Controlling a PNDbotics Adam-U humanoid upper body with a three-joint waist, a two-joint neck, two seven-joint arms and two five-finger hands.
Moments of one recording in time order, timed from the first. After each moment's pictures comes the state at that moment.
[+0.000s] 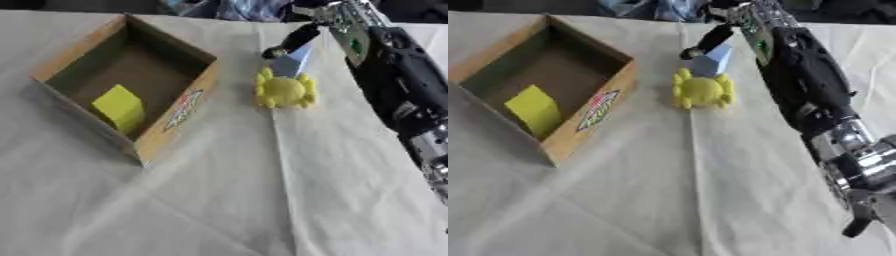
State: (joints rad) left arm -0.25 0.25 0.05 -1.99 -0.18 -0.06 0.55; right arm -1.09 -0.56 0.09 -0.83 1.07 -0.07 0.57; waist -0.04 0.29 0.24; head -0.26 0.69
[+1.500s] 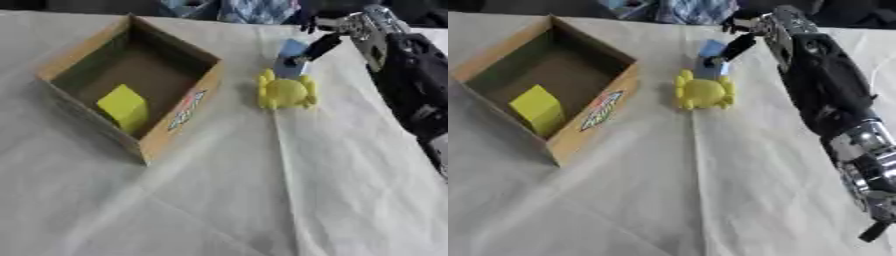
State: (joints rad) left arm -0.25 0.26 0.06 -1.99 -0.19 -0.06 0.55; right arm -1.08 -0.59 0.08 -0.73 1.10 -0.09 0.56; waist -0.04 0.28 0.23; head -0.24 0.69
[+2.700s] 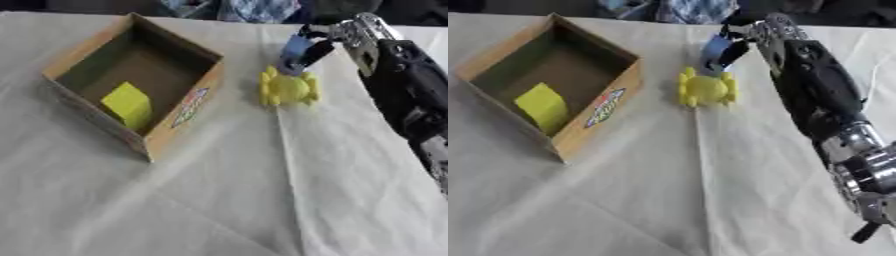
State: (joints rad) left arm -0.25 0.26 0.06 -1.99 -0.19 -0.05 0.55; right arm -1.08 -0.57 0.07 -0.72 1.06 -0.07 0.55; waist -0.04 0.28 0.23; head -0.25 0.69
